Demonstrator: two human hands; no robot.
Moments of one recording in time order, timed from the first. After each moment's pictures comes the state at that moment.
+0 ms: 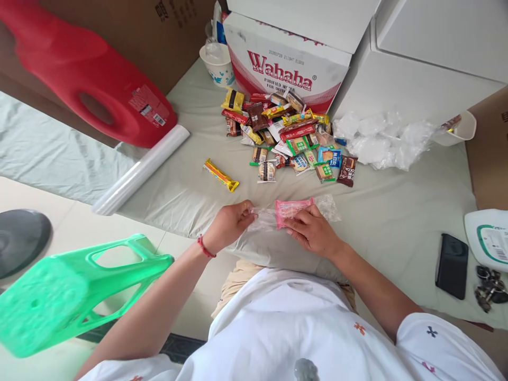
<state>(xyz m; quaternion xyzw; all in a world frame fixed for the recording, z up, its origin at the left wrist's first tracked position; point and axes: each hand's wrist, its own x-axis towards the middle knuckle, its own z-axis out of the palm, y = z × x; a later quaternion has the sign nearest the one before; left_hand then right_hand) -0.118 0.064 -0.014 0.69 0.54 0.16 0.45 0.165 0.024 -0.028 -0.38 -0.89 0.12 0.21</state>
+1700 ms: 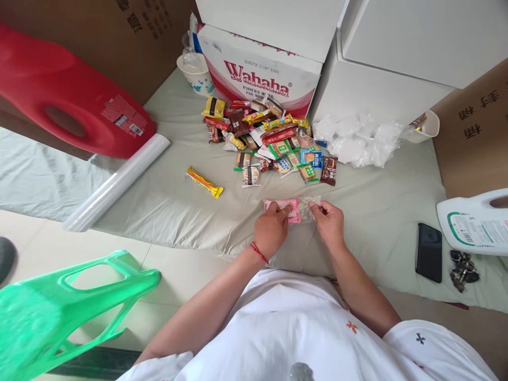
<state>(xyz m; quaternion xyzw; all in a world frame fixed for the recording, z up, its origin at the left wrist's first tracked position) 0.016 0.038 -0.032 0.79 0.54 0.14 0.25 0.194 0.019 -0.033 -0.72 -0.45 0.31 0.43</state>
